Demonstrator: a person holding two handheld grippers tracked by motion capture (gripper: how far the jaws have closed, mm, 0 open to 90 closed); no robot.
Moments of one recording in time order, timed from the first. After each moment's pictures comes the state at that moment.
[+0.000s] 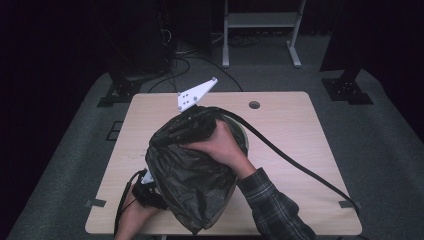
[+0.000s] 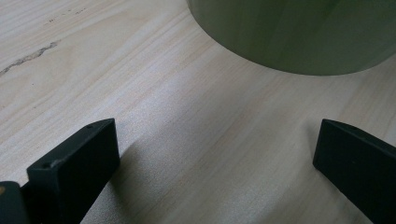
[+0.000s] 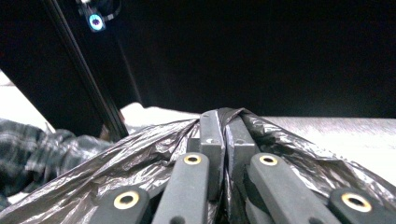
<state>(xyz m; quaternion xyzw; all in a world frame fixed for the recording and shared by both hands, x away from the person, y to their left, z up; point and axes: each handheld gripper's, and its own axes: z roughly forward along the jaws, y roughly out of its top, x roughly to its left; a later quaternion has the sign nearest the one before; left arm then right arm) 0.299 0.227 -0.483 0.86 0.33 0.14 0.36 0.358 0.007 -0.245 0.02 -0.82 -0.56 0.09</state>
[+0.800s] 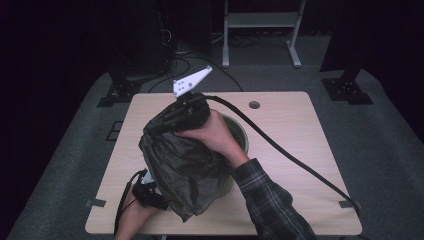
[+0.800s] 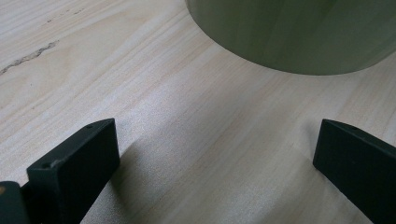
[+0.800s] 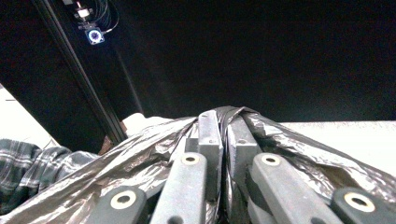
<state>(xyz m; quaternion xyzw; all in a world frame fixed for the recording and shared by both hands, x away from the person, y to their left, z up) 0.299 0.227 -0.483 0.86 0.32 0.14 0.36 0.383 0.013 -0.240 0.01 -0.82 -0.57 0.10</state>
